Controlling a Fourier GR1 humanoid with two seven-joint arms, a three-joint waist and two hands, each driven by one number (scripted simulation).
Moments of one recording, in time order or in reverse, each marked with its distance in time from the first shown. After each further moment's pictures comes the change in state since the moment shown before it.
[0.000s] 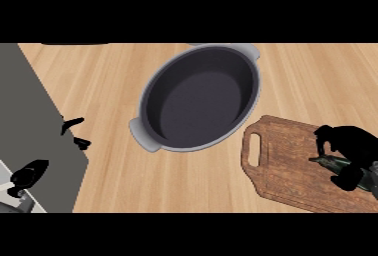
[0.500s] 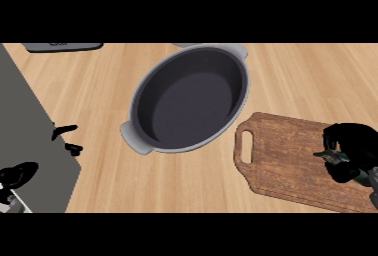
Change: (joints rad) left arm 0.026 0.060 -0.018 0.009 0.112 0.039 -0.006; right arm 0.080 0.048 -0.100 -0.138 0.049 -0.140 0.231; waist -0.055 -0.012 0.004
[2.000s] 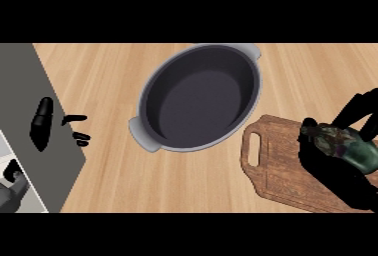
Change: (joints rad) left arm -0.241 0.116 -0.224 0.083 0.295 0.023 0.023; right arm -0.287 0.294 -0.019 -0.820 0.425 -0.032 0.703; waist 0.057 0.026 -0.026
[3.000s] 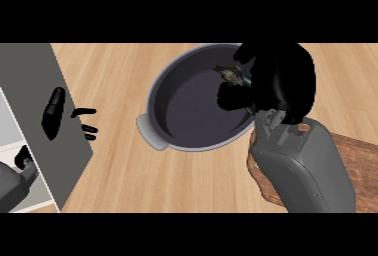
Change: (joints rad) left arm -0.133 0.000 -0.110 0.069 0.096 -0.020 -0.009; right arm -0.294 0.448 -0.146 0.603 -0.022 0.049 -0.020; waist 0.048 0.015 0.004
